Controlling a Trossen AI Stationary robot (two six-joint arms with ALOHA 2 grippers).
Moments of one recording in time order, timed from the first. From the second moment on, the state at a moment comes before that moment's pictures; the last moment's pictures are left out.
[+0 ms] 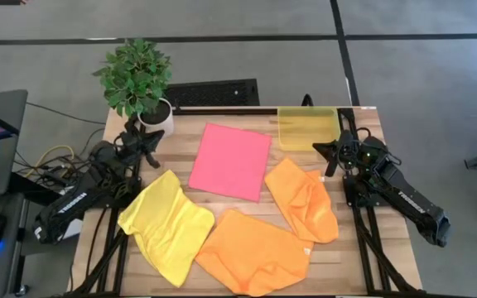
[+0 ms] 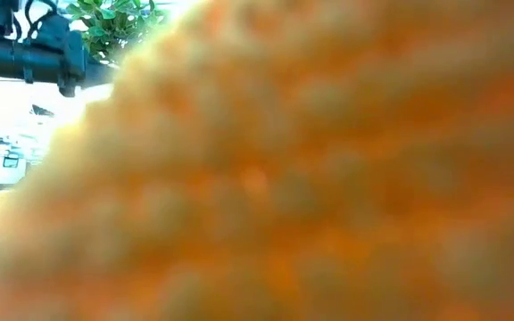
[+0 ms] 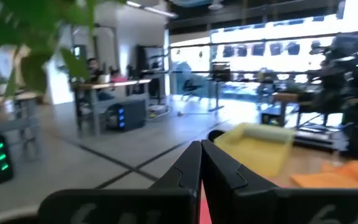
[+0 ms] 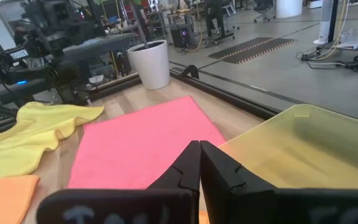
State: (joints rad) left arm 0.73 0.02 0.12 0.06 0.11 0.00; right arm -0.78 0.01 0.09 -0.23 -0.37 0.12
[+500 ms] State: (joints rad) left arm 0.73 0.04 0.38 -0.28 0.15 0.01; right arm -0.78 0.01 0.08 -0.06 -0.37 -0.01
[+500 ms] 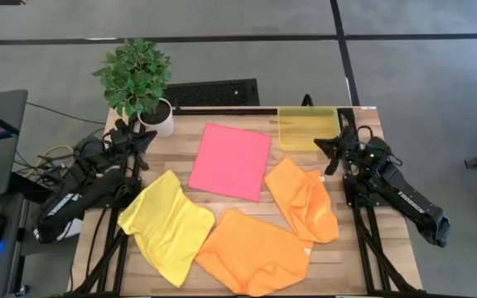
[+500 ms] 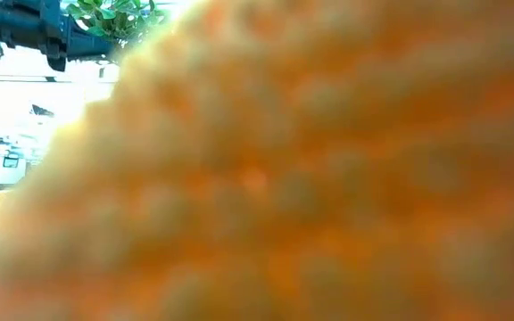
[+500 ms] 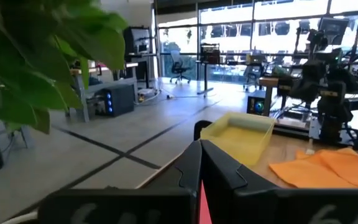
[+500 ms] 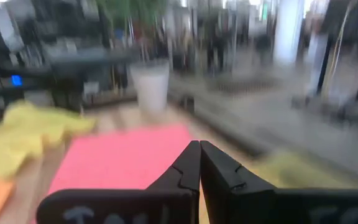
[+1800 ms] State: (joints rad) left arm 0.17 0.67 0.72 -0.58 0.04 -0.29; right arm -0.44 0.47 0.65 -0.49 -0.55 0.03
